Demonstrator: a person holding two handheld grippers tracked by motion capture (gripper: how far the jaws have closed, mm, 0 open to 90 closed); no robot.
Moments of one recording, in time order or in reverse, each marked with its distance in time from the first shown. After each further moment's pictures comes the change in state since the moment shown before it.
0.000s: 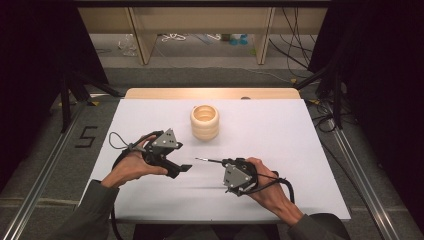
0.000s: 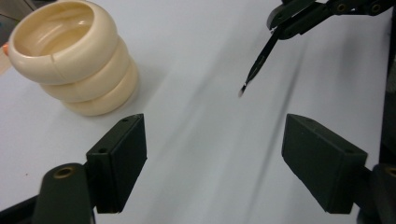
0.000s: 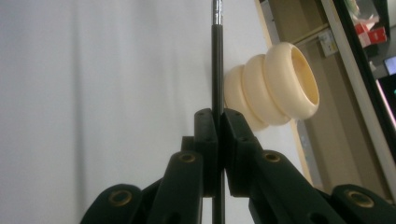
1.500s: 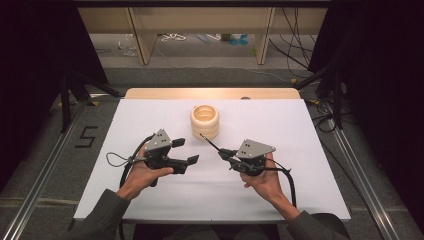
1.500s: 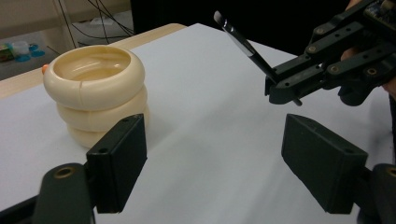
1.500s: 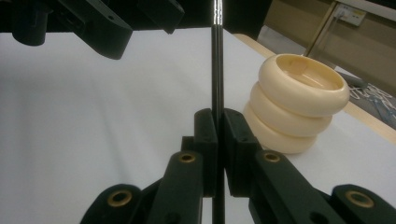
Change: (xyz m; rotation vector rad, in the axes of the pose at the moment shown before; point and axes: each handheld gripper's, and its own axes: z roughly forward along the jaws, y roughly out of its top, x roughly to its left) left arm -0.010 -0.014 0.011 -0.321 0.066 -0.252; right arm -0.022 -0.021 0.014 -0.300 0.149 0.669
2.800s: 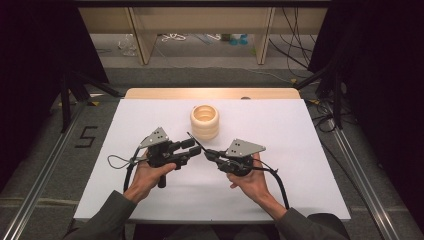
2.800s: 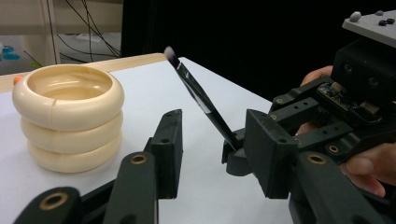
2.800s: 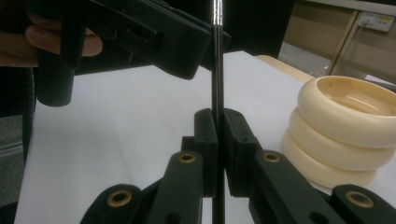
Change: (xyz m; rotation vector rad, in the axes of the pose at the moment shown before) left arm -0.003 0.003 0.003 -0.135 -0.077 -0.151; right arm 0.015 0.008 0.025 -0.101 0.086 0.088
